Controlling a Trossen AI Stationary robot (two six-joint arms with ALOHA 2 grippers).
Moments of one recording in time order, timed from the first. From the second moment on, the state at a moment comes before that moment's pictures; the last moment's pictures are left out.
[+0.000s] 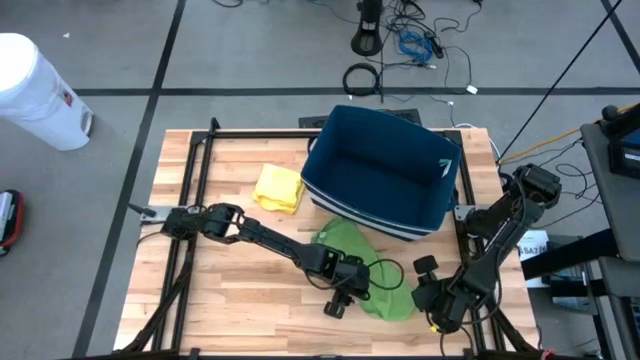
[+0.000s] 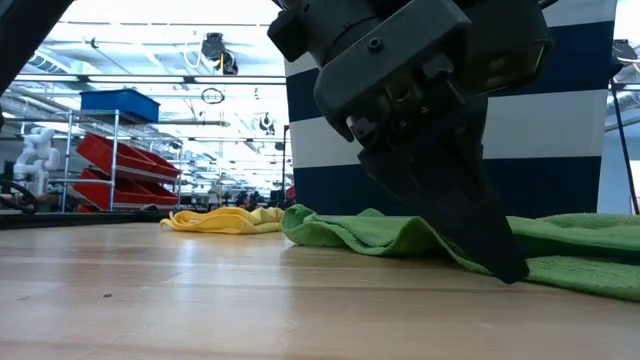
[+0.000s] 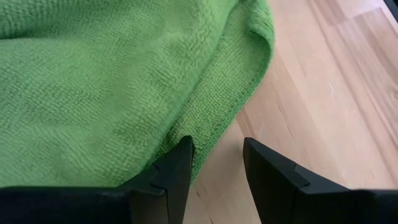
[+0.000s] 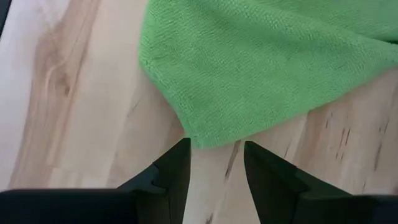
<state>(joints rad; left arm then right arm) -0.30 2.40 1.79 -0.46 0.19 0.05 0.96 1.47 0.84 -0.71 0.23 0.66</state>
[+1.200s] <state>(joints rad) -0.35 2.38 1.79 -0.47 0.04 0.11 0.91 1.65 0.76 -0.37 0.35 0.55</state>
